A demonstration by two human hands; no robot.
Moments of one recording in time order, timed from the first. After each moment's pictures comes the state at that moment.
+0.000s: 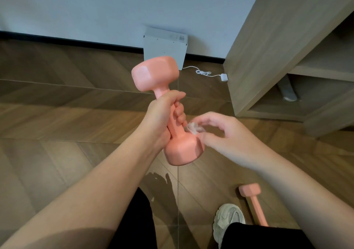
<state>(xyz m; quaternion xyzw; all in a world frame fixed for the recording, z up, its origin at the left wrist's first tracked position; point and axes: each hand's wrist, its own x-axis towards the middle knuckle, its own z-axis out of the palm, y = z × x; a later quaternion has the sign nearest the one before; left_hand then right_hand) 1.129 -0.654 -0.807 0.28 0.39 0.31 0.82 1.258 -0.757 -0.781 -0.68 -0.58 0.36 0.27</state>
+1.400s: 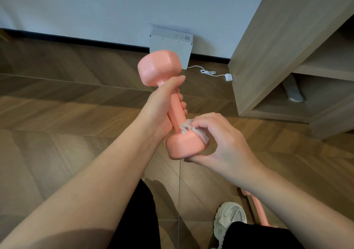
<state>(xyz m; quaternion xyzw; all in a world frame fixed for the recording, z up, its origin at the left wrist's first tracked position) 1.124 -0.661 -0.789 0.28 0.42 0.34 0.79 1.238 -0.784 -0.800 -0.61 -0.72 0.13 0.31</state>
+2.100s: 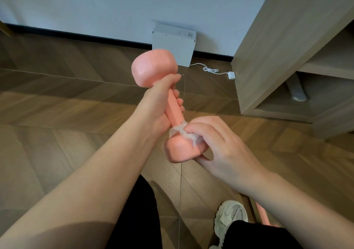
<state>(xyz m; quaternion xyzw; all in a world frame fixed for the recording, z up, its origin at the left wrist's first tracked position) 1.114 -0.658 -0.787 0.25 0.45 0.34 0.79 1.234 -0.788 -0.809 -0.55 -0.79 0.07 0.26</state>
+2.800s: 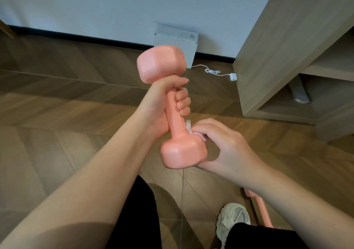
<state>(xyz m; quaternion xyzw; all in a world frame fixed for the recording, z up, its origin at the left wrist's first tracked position) 1.105 -0.650 -0.788 0.29 0.33 0.31 0.85 1.238 -0.778 -0.810 -0.56 -0.75 0.18 0.29</state>
